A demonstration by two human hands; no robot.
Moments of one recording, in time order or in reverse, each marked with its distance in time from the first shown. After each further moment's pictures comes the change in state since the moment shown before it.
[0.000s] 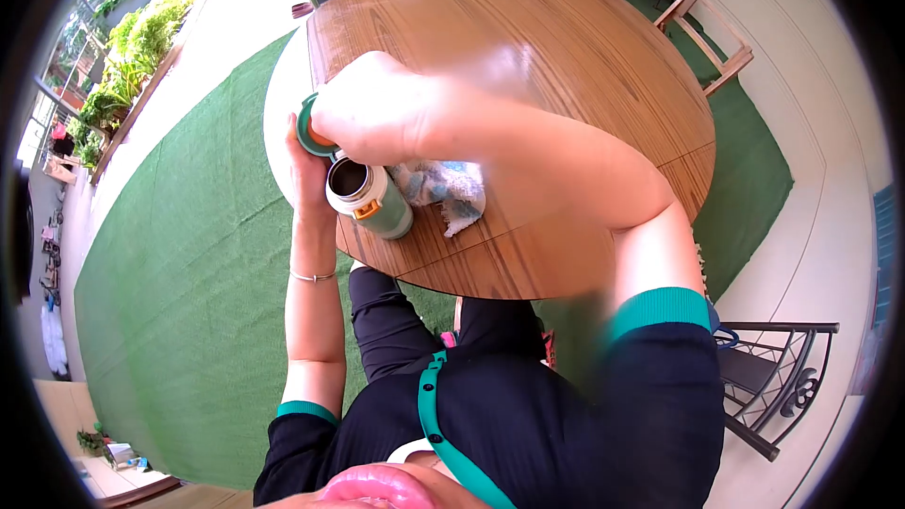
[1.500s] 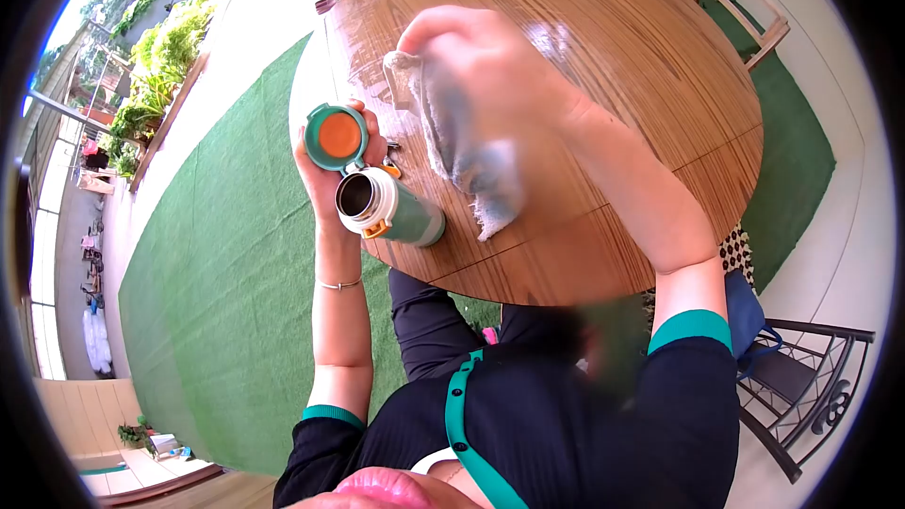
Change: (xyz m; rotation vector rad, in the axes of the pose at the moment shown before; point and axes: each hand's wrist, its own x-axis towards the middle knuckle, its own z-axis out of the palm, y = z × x) left_hand 0.011 -0.002 -0.004 -0.132 -0.292 0.016; right_hand -0.054 0.067 0.062 1.326 0.635 0.239
